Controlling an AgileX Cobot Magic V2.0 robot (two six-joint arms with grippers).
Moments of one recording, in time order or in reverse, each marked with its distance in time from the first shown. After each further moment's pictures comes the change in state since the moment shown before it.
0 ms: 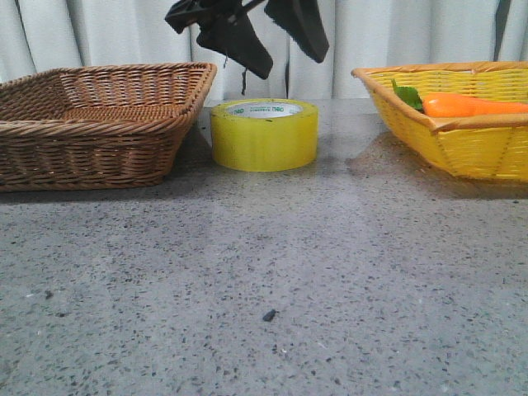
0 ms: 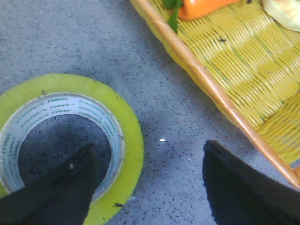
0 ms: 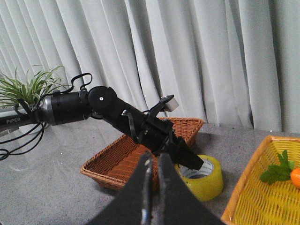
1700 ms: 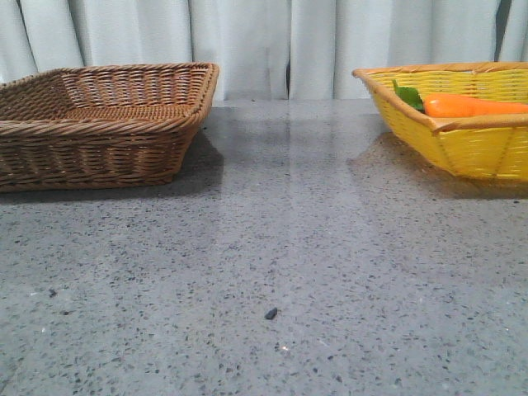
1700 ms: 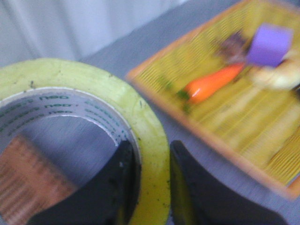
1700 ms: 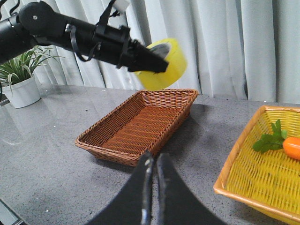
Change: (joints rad) left arm 0.069 -0.162 -0.167 0.125 0.078 0.128; right arm 0.000 0.005 0.002 -0.005 0.099 0.001
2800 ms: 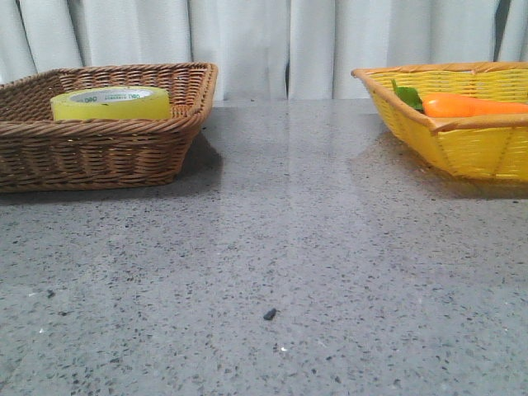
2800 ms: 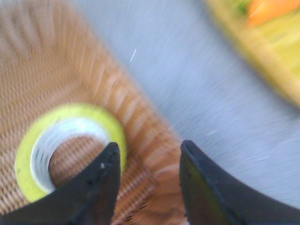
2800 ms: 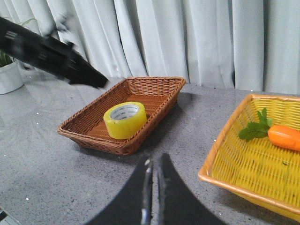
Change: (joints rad) left arm 0.108 -0.318 0.400 0.042 0.000 -0.091; right arm 0.000 0.002 0.043 -0.047 0.008 0.000
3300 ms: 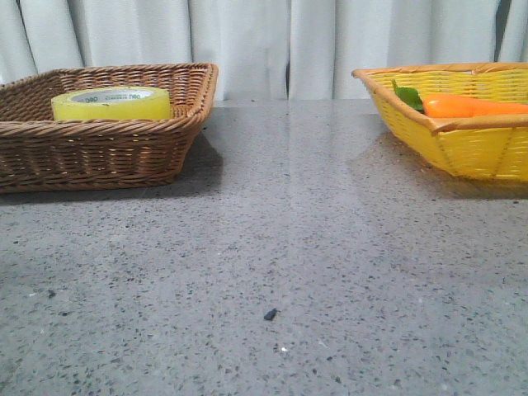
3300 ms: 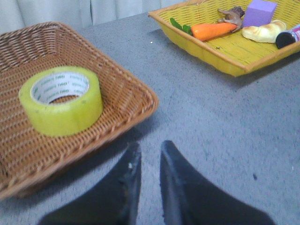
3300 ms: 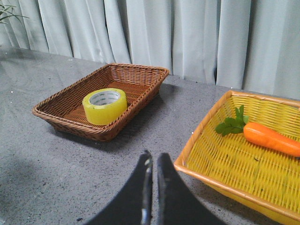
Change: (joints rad) left arm -0.095 -0.852 0.807 -0.005 -0.290 0.000; right arm 0.000 -0.002 0.000 -0.057 0.049 -0.065
